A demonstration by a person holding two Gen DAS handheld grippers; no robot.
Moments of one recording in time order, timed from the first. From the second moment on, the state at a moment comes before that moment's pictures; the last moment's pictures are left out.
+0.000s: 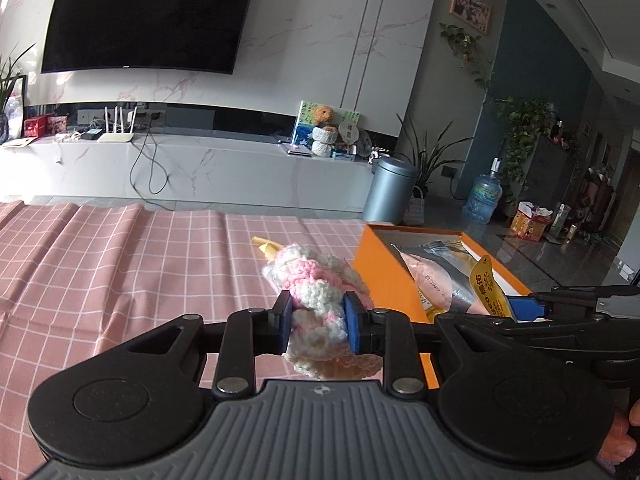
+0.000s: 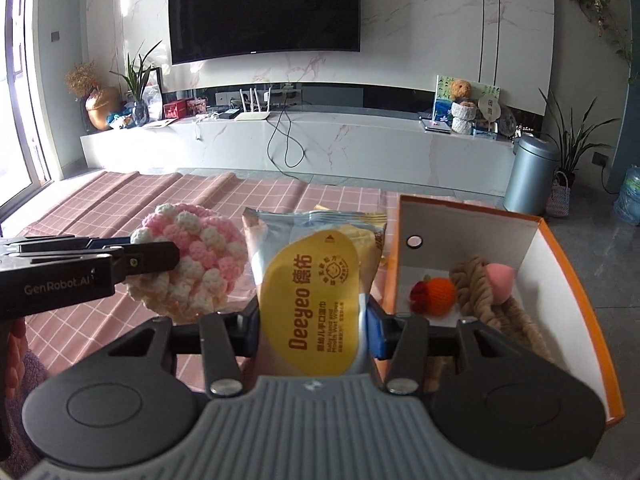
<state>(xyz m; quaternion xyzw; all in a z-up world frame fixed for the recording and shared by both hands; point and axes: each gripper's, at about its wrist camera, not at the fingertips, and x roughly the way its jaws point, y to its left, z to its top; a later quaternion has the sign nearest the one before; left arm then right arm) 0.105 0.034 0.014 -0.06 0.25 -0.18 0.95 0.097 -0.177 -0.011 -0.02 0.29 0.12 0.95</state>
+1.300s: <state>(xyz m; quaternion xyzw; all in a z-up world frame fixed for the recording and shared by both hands) 0.204 -0.163 -0.034 0.16 0.32 -0.30 0.88 0.224 -0.307 -0.068 -0.14 0.43 0.03 0.89</state>
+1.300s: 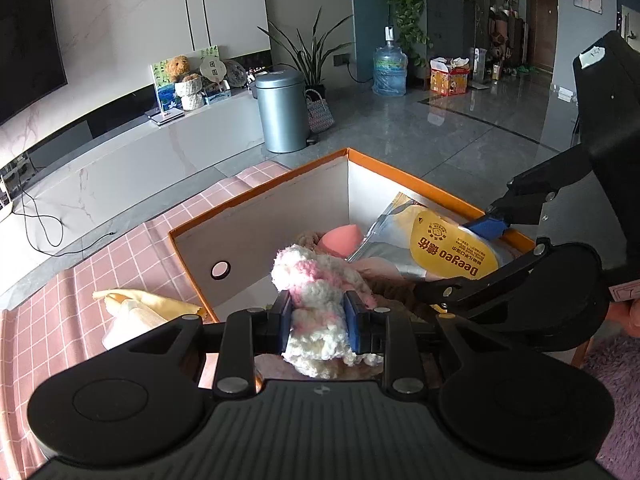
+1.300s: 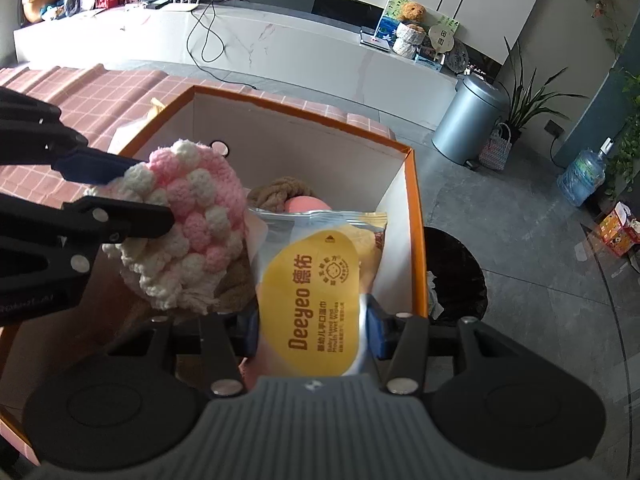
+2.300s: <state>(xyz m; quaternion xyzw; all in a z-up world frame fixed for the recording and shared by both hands) 0.179 -0.132 0.011 0.11 0.27 -0.26 0.92 0.178 -0.293 -0.035 -0.21 0.38 0.01 0.90</state>
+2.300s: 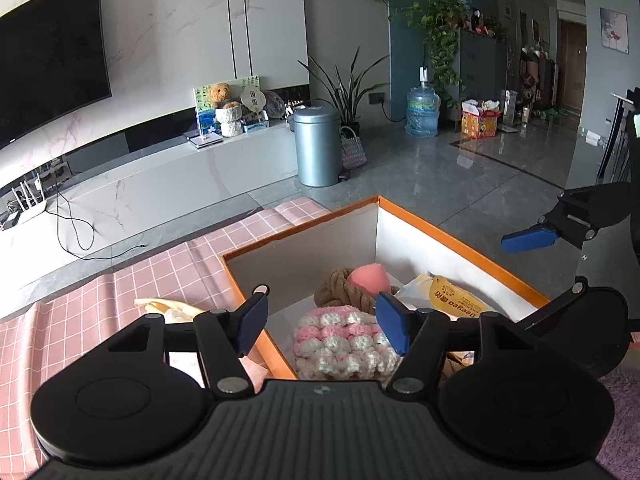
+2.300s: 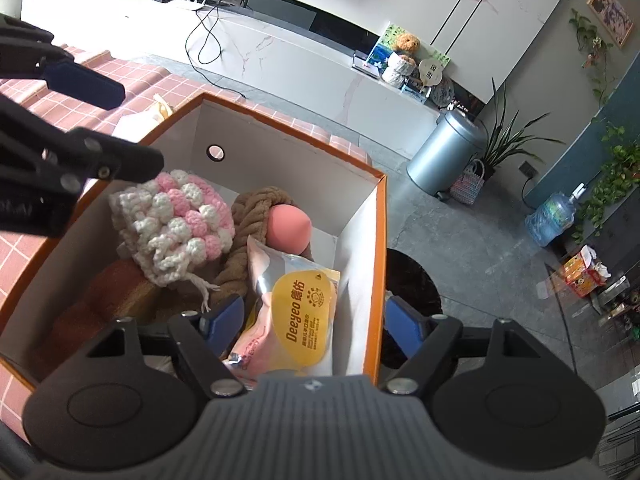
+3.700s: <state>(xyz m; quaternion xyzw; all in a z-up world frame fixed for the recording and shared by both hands) 0.164 0.063 -0.035 -0.05 0.31 -0.17 0.94 0.163 -0.097 -0.070 -0.16 0.31 0.10 0.93</state>
